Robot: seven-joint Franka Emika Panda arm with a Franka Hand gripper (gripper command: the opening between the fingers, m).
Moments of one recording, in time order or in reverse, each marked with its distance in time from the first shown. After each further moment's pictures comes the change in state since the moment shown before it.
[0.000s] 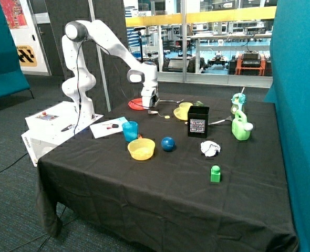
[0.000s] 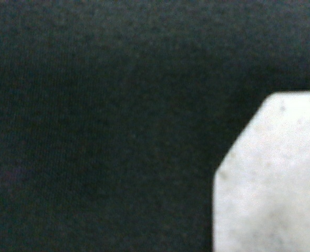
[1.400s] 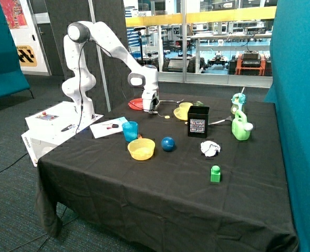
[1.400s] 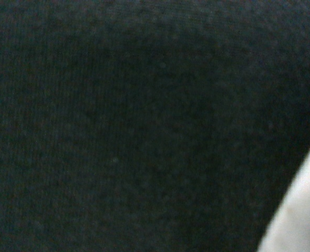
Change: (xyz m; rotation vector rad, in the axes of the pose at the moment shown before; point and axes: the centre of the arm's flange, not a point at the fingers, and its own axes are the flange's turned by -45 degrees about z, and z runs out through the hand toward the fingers) arm 0.003 0.001 0.016 -0.005 0.000 0.006
